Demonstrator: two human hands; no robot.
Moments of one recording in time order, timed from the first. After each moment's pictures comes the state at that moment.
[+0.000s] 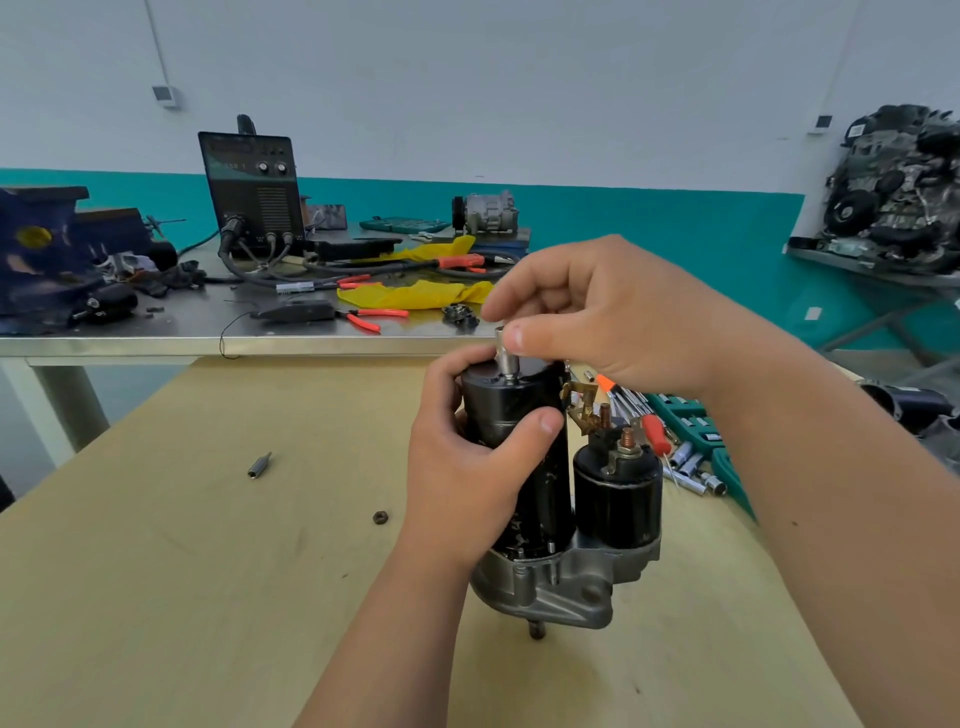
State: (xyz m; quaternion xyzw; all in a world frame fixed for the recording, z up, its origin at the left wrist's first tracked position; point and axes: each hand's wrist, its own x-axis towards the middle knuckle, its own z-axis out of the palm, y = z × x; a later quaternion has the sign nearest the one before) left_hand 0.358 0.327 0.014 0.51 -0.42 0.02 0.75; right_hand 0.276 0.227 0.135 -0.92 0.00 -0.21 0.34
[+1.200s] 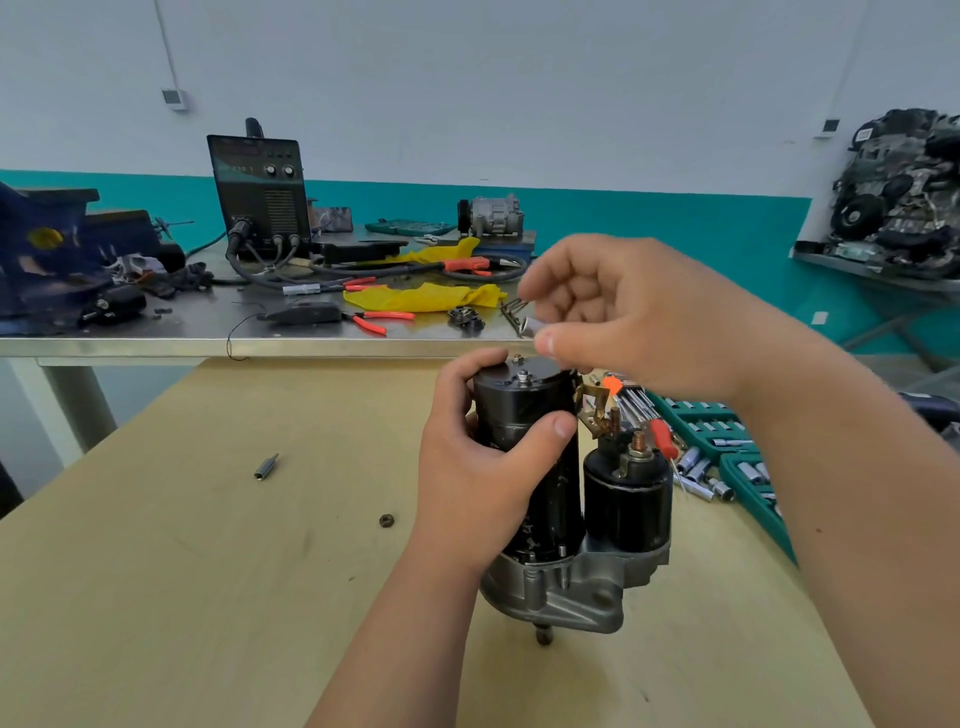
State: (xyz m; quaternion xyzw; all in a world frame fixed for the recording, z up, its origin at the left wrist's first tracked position) left_hand 0.358 0.324 0.013 0.51 -0.41 0.01 0.76; right_hand 0.265 0.222 0.136 -0.93 0.00 -0.22 0.30
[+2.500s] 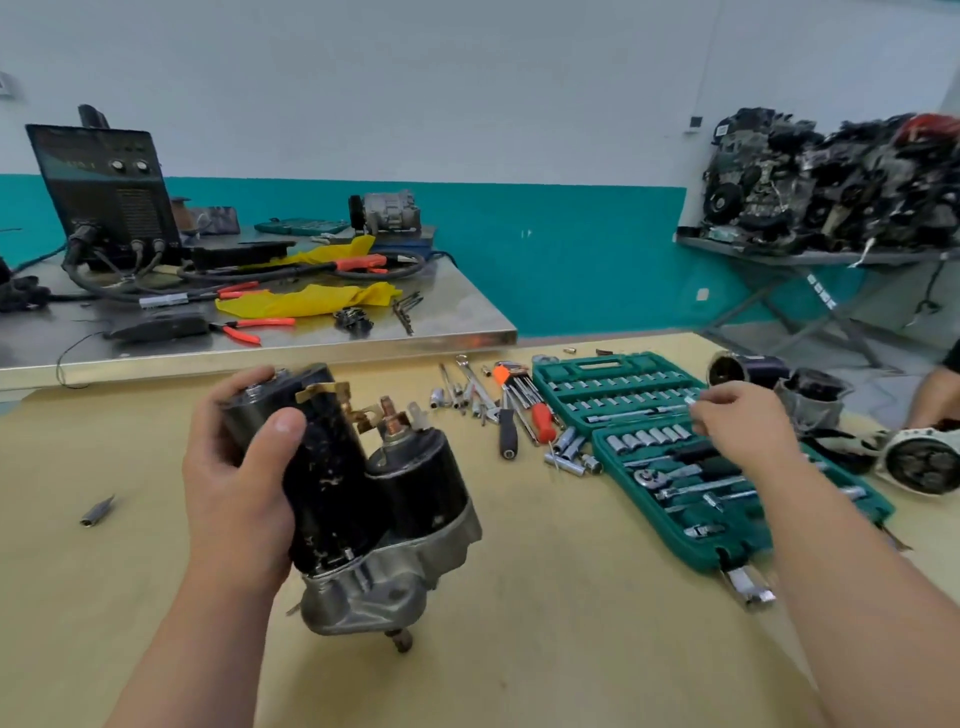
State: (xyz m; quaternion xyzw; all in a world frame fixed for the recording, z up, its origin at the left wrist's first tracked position) left_hand 0.387 0.327 -0.003 0.50 -0.30 -0.01 0.81; right_hand 0.130 -0.001 -0.021 -0.69 0.56 -0.37 0.28
